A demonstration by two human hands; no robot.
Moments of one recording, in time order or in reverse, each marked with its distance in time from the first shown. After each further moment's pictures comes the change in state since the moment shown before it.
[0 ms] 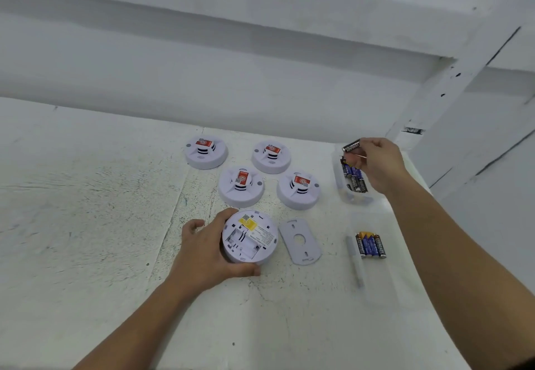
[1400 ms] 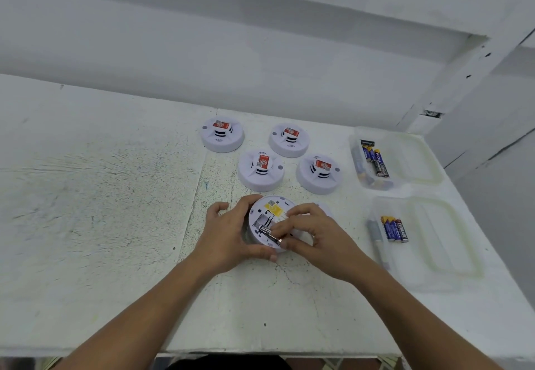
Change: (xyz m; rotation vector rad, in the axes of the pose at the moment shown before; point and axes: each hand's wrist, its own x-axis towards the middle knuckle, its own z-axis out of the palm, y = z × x) left_hand 0.012 -0.035 0.002 -0.070 -0.132 0.128; right_hand -0.165 0.088 0.053 -0.818 -0.721 -0.442
